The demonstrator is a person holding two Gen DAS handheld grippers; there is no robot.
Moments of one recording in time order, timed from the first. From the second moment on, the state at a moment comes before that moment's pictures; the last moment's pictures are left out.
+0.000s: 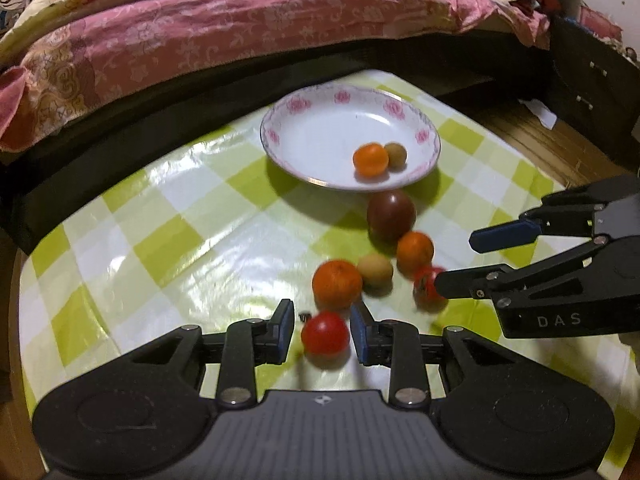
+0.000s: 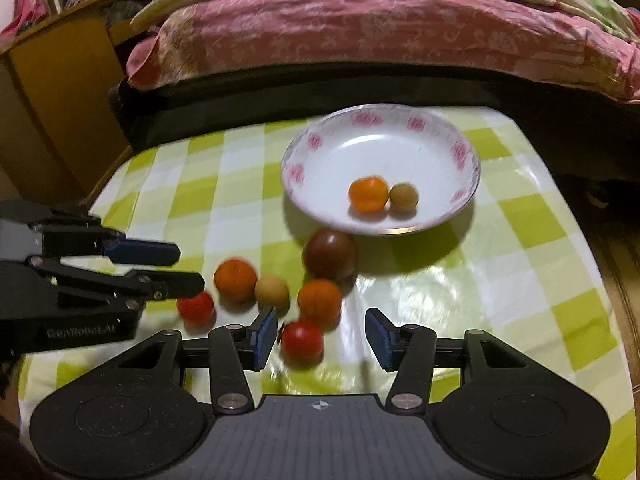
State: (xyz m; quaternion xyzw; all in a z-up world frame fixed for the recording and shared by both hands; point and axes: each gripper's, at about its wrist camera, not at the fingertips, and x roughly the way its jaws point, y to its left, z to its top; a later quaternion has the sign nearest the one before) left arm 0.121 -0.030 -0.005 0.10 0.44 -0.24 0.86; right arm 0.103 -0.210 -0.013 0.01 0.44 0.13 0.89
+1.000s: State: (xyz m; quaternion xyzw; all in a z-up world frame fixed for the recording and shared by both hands) left arm 0.127 -0.034 -0.034 0.12 0.46 -0.23 0.85; right arm 0.114 -0.190 -0.036 -0.04 0.46 0.15 0.87
